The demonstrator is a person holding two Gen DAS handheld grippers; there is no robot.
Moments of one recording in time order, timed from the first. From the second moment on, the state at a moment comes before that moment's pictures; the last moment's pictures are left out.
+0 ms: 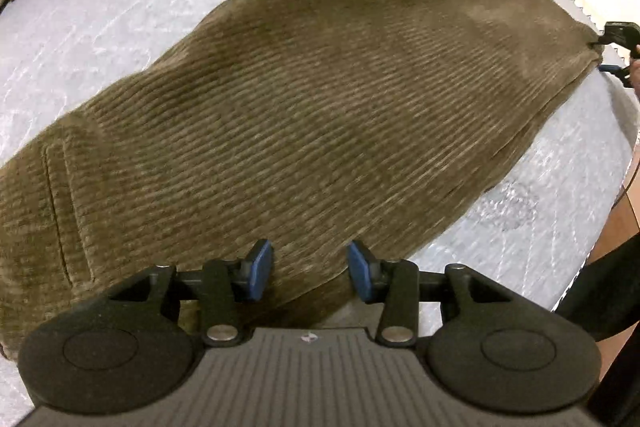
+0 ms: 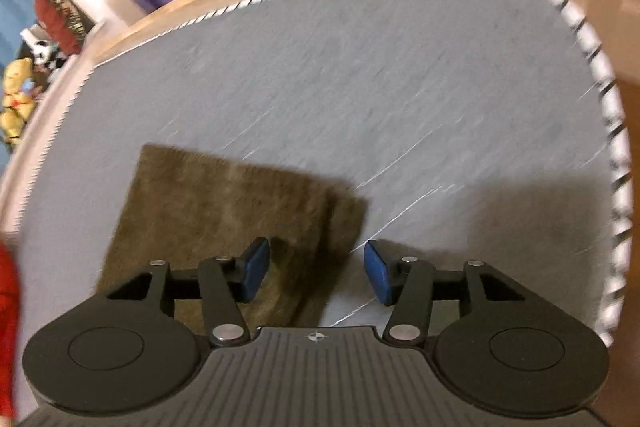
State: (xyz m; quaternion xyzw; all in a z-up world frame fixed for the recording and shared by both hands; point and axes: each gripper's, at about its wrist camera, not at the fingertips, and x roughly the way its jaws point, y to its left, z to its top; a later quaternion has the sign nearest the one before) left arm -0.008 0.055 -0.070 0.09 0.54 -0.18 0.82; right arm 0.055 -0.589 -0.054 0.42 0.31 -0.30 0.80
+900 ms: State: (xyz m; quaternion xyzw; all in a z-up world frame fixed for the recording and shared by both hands) left arm 0.034 0.105 -0.041 -0.05 0.50 -0.04 0.86; right arm 0.051 -0.186 -0.006 -0.02 0.36 0.35 0.86
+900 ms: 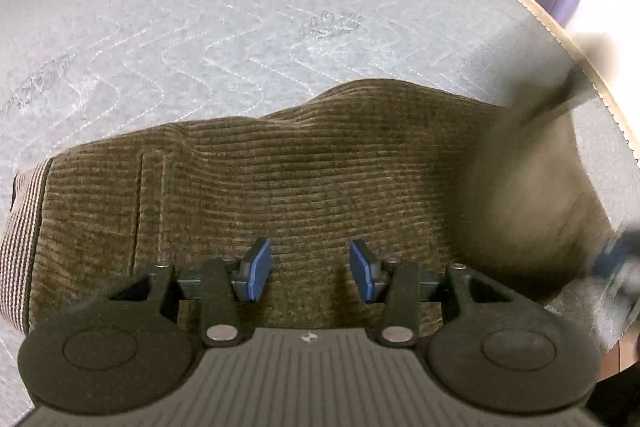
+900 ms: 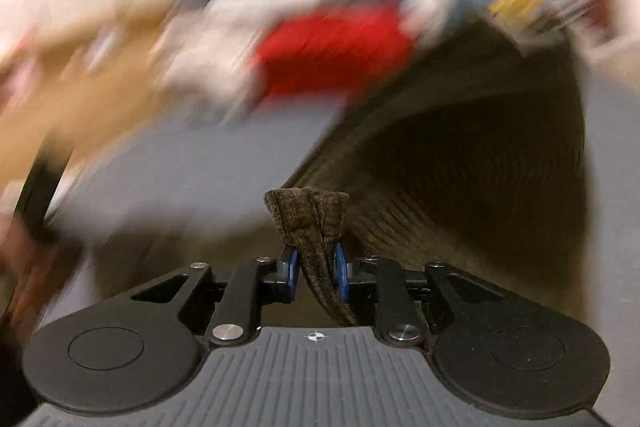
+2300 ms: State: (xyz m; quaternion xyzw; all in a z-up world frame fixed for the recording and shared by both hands) left arm 0.129 0.078 -0.063 -0.28 0.43 -0.04 0.86; right arm 0.008 -0.158 -0.026 -0.17 0.32 0.48 0.80
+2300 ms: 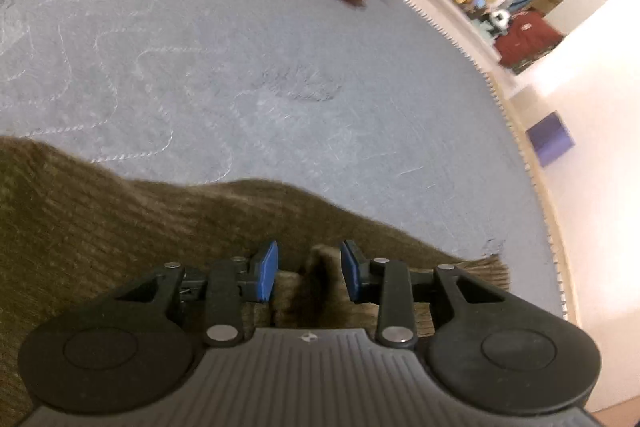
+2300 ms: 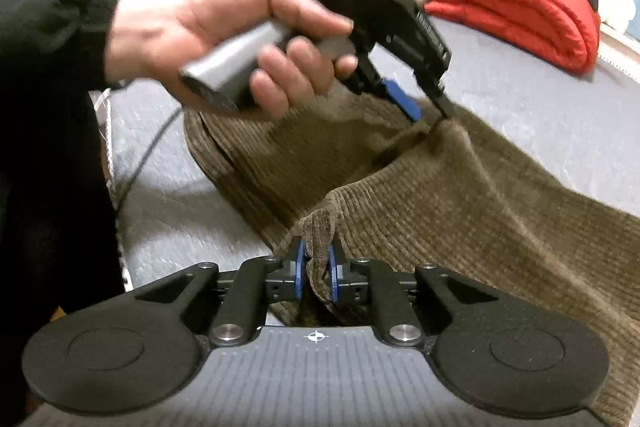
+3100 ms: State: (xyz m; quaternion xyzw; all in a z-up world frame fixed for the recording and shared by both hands) left arm 0.121 0.069 -0.077 -0.22 0.49 -0.06 0.84; right arm -0.027 -0.132 -0.064 -0.32 0.29 0.50 0.75
